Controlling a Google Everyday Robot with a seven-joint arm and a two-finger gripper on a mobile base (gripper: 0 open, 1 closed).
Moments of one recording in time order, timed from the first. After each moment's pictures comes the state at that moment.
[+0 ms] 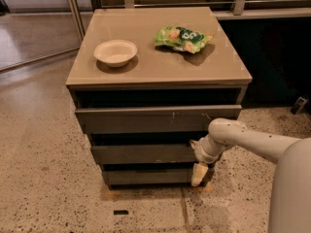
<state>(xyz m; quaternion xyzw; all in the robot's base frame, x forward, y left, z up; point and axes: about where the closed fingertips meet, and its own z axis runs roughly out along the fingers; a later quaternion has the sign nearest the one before) 0.588 -0.166 0.422 -0.67 0.71 0.12 0.15</state>
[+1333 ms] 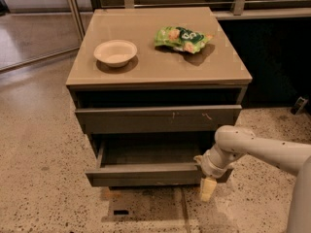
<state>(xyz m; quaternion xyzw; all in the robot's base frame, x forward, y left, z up) 0.510 -0.174 0.432 -0.67 0.72 0.16 0.09</state>
